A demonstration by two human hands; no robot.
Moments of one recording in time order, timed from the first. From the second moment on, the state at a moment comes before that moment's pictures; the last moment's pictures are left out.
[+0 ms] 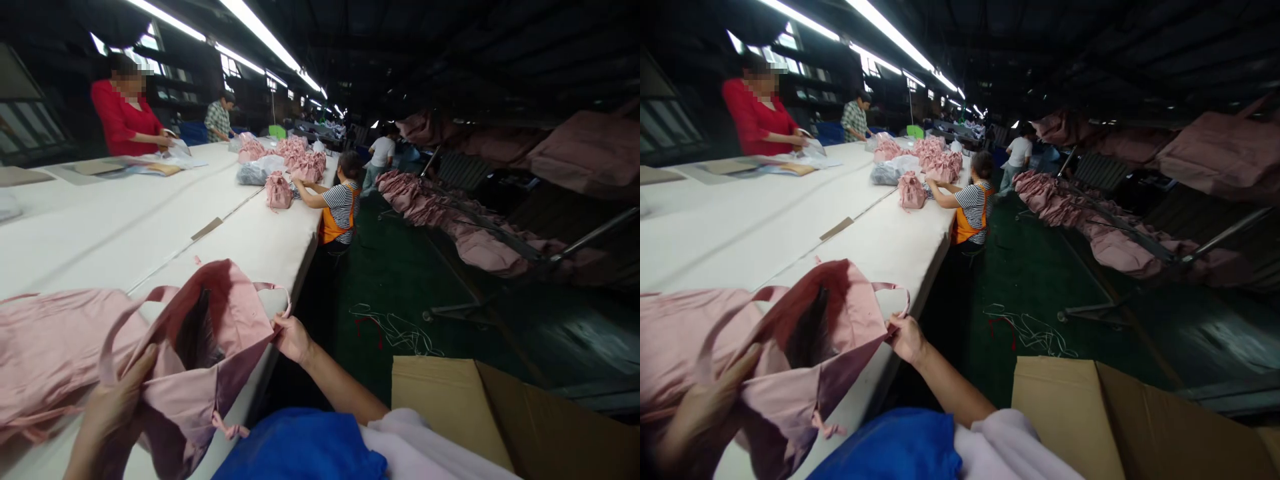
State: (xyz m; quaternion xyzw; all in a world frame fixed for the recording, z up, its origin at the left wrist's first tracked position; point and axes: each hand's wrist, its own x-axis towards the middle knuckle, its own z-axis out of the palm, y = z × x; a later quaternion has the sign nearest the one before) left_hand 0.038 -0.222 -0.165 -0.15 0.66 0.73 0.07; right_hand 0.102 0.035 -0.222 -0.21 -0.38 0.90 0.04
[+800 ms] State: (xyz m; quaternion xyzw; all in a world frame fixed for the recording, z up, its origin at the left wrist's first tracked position) left_hand 0.084 -0.197 -0.169 -0.12 0.84 0.51 0.10; right_hand 0.087 -0.038 -0.204 0.21 -0.91 0.19 0.30
